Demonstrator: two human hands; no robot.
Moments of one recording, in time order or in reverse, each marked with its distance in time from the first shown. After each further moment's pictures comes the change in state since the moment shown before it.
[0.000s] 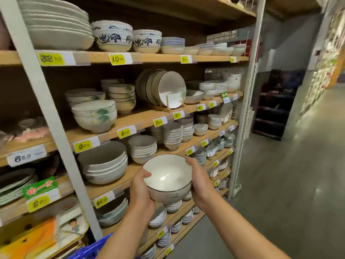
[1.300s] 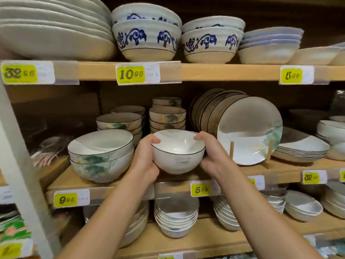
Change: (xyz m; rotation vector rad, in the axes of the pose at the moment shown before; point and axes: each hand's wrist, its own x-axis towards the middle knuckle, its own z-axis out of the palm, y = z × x) left_hand 0.270 0.168 0.135 -0.033 0.242 0.435; right_hand 0.382 -0.151 0.145 0.157 -0.657 0.093
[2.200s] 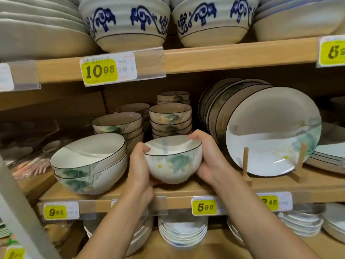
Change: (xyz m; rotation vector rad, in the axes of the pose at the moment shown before) left_hand 0.027 -0.027 0.002 0.142 0.194 0.095; right_hand 0.039 0.007 0.002 0.052 -0.184 0.143
